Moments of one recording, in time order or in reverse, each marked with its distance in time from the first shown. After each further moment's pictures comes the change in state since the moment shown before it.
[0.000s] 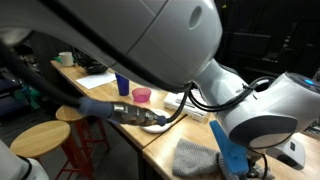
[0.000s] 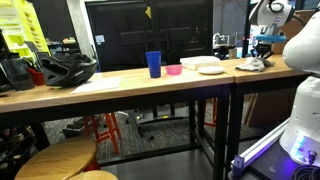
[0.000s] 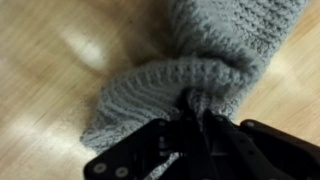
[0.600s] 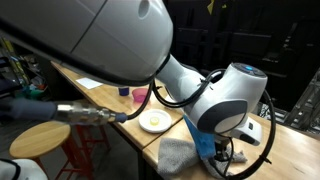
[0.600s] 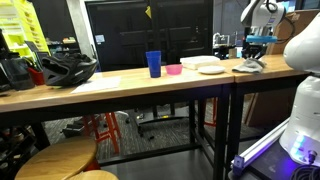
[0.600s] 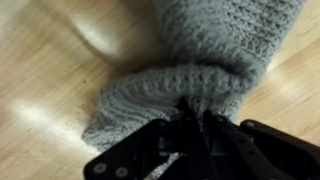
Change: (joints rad) arm 0.038 -0.141 0.109 -0.159 -0.152 0.073 0.120
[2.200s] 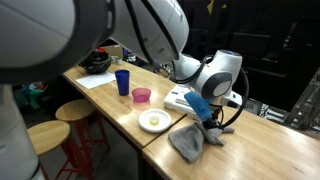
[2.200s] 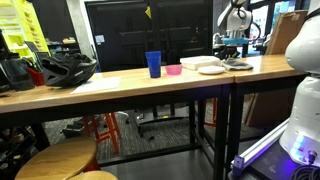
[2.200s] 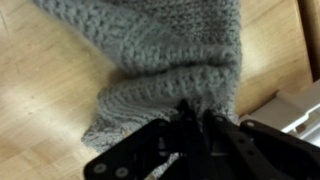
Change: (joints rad) arm 0.085 0.283 0.111 0.334 0.048 -0.089 0.057
